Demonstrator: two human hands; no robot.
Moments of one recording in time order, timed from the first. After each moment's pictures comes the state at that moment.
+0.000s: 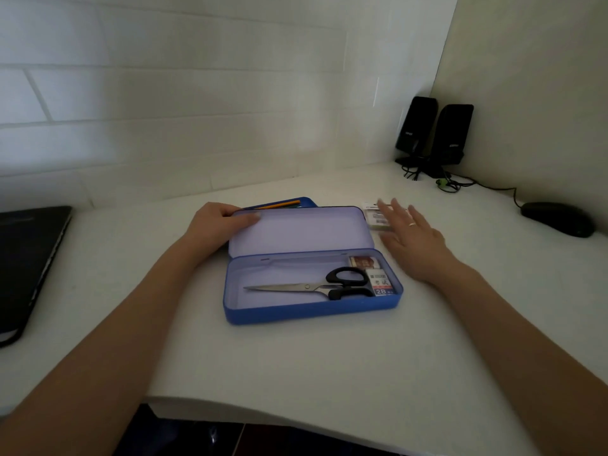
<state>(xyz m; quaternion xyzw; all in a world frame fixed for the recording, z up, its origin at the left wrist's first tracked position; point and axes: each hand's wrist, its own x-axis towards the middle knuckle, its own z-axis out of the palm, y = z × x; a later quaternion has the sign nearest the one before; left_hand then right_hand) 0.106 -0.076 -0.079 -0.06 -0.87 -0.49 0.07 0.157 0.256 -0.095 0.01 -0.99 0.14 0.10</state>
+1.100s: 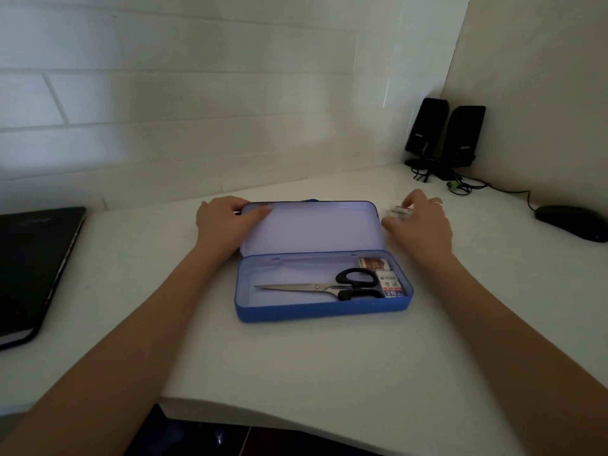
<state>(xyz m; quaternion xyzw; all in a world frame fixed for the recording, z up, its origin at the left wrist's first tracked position) 0.114 -0.064 -0.076 -0.03 -0.86 -0.47 0.20 0.137 0.227 -0.079 -0.16 -0.91 0.26 0.27</state>
